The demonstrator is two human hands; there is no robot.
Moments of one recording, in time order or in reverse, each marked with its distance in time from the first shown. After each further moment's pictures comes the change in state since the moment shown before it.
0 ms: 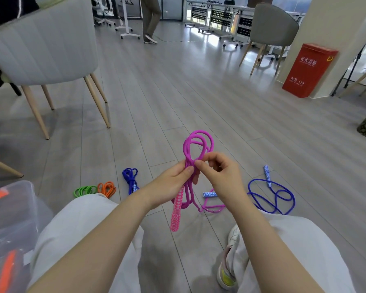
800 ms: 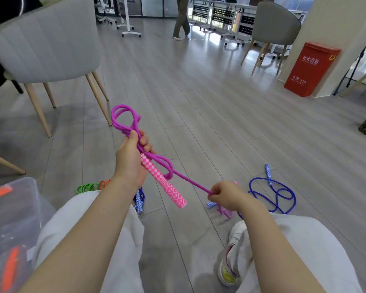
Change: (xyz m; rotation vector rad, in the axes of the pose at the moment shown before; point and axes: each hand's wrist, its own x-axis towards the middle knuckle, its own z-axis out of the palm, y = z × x) left_hand 0.009 -0.003 -0.061 -0.980 0.600 0.120; right_hand 0.004 0.052 -0.023 -0.879 -0.585 0.388
